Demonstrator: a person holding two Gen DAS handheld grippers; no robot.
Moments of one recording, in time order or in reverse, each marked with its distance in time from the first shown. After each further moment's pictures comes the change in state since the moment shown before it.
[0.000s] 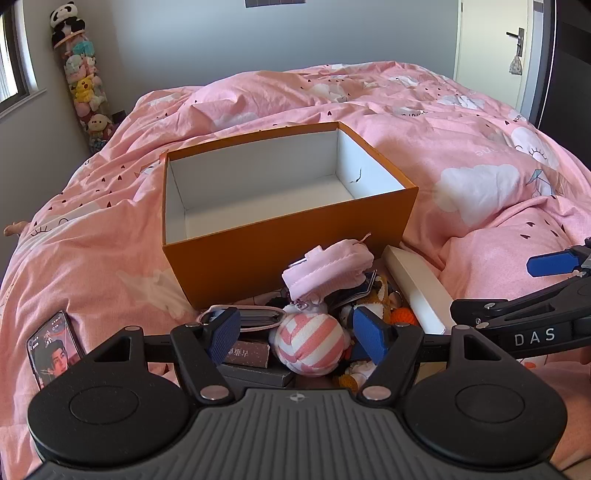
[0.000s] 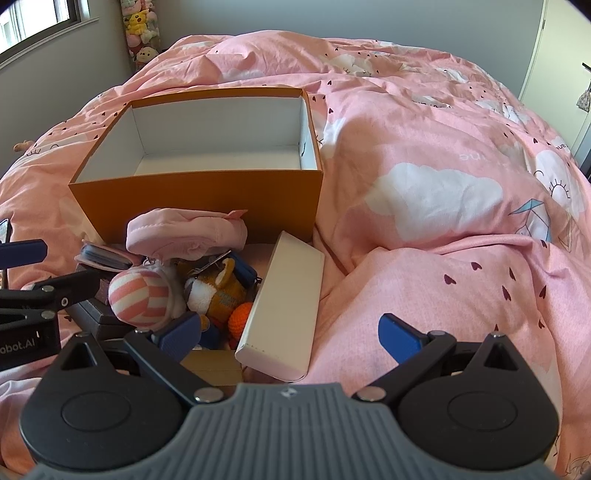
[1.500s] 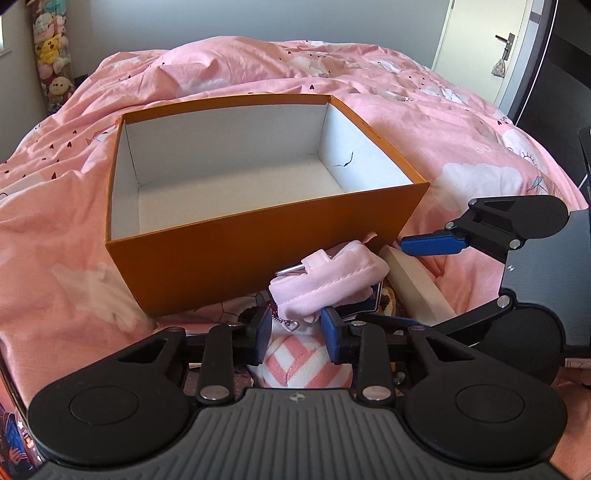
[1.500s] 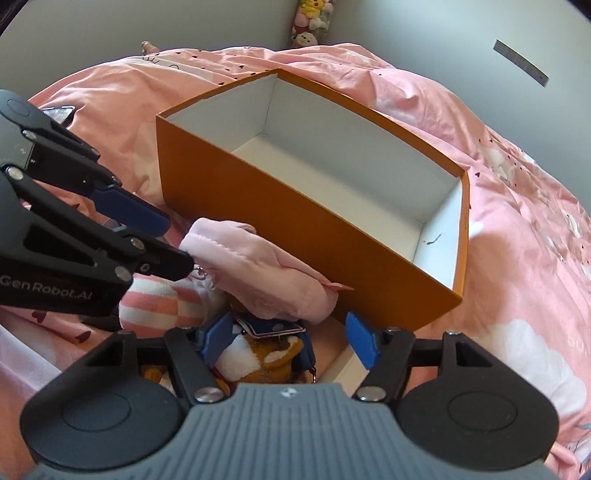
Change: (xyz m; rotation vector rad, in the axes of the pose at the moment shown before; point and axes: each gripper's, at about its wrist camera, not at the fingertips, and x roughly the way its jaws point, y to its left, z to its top) left arm 0.069 0.029 0.016 -0.047 0.082 -0.182; right arm 0.073 0.062 0.032 -0.579 -0.085 0.182
